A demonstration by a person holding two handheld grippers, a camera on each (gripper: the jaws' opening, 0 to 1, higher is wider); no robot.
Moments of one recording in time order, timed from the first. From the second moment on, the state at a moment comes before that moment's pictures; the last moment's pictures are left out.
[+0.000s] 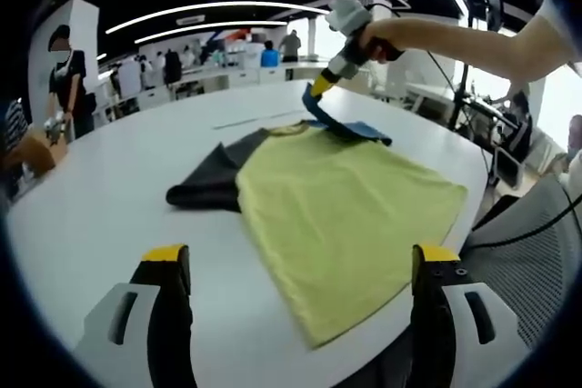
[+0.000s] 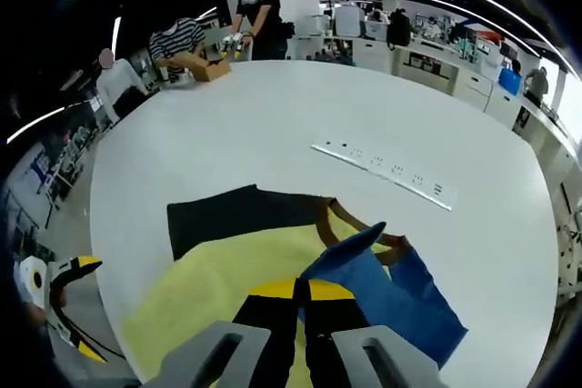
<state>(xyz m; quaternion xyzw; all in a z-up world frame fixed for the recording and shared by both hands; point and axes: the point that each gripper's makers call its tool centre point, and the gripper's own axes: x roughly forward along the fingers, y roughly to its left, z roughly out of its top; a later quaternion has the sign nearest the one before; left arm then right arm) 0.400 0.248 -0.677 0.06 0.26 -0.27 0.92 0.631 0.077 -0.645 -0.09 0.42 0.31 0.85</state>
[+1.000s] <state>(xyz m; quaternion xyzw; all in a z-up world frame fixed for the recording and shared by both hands) 0.397 0.258 -0.684 0.05 0.27 -0.26 0.93 0.628 0.146 -0.645 -0.11 0.39 0.37 0.83</state>
